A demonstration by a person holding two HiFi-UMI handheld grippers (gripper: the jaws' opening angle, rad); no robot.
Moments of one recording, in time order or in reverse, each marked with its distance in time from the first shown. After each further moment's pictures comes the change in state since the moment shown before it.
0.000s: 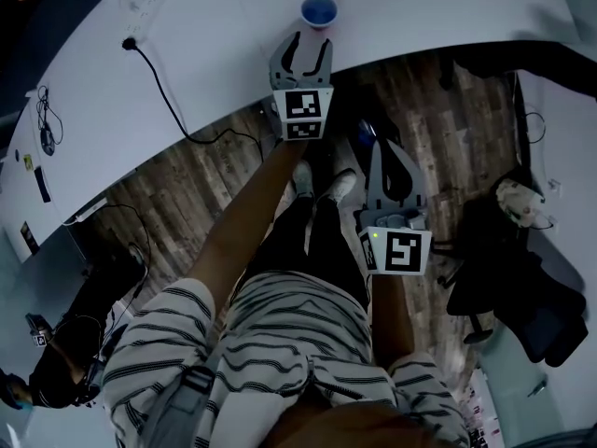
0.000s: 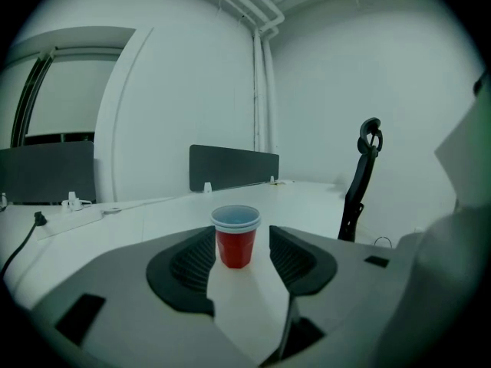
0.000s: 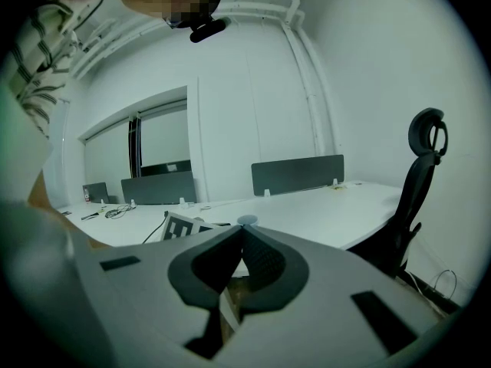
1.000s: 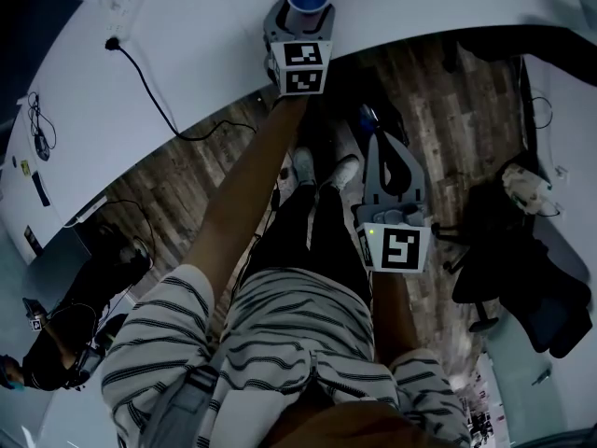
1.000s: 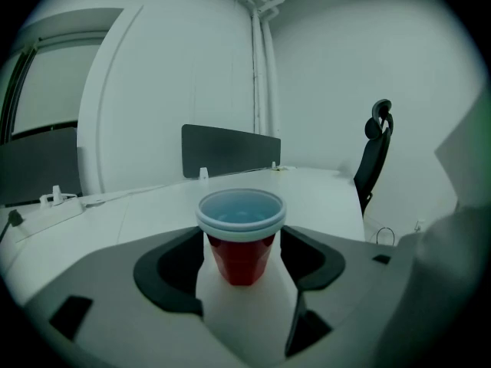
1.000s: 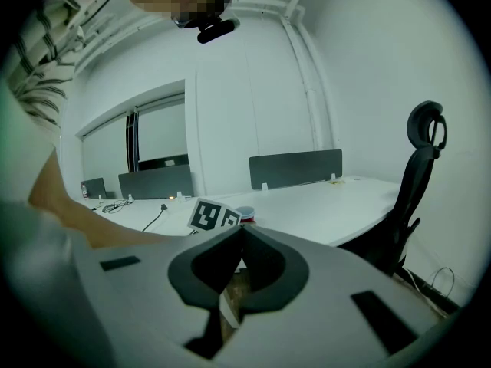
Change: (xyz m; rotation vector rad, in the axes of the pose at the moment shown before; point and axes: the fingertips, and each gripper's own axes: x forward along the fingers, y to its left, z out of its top) left arm 0.072 0.010 -0.019 0.013 0.101 -0.011; right arm 0.011 -0.007 -0.021 -0.001 0.028 -0.012
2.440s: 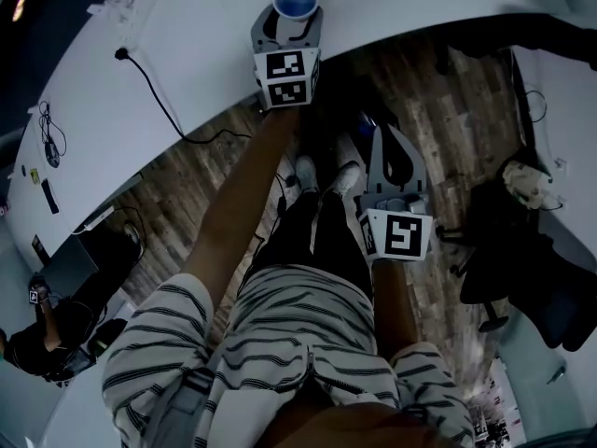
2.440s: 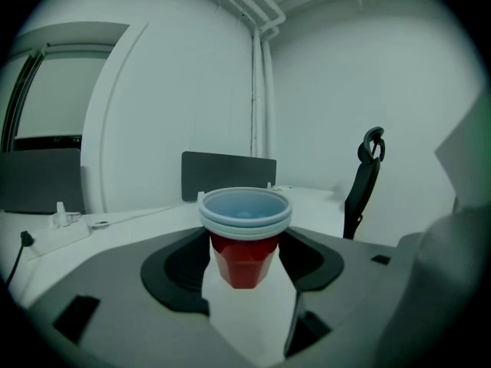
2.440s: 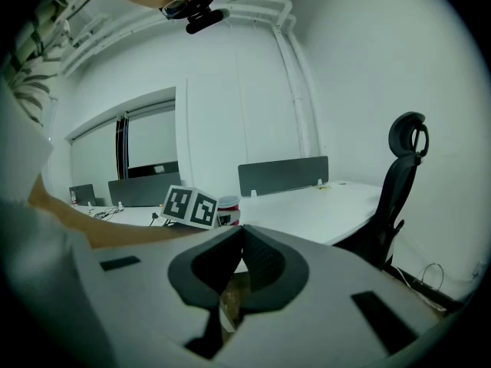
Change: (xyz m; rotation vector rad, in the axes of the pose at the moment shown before) left arm -0.053 -0.011 0.065 -0.035 -0.108 -0.024; right arm -0.030 -0.017 0.015 0.032 -0.040 -0.082
